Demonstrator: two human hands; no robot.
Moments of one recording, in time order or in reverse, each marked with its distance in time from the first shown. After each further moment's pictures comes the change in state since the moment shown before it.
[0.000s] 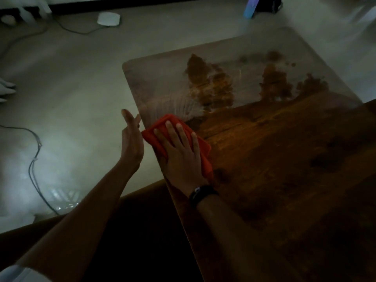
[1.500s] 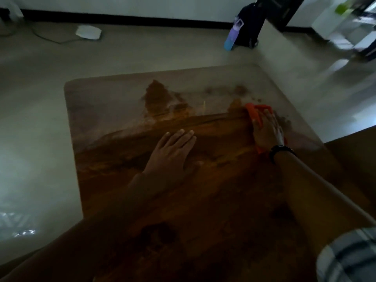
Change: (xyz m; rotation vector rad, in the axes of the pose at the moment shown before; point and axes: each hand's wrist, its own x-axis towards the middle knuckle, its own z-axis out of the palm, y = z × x) left_hand 0.013 0.031 0.176 1.080 -0.466 0.800; right_hand 0.103 0.383 -0.134 -0.011 0.133 0.541
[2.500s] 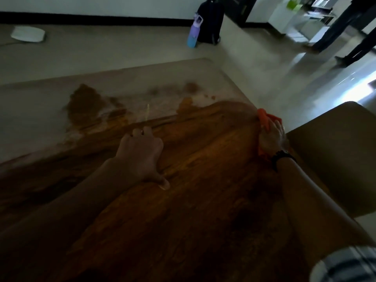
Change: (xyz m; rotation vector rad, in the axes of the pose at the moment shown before) left_hand 0.085 0.071 -0.038 0.289 -0.422 -0.089; right_hand 0.031 0.145 -0.035 0.111 0.142 0.311
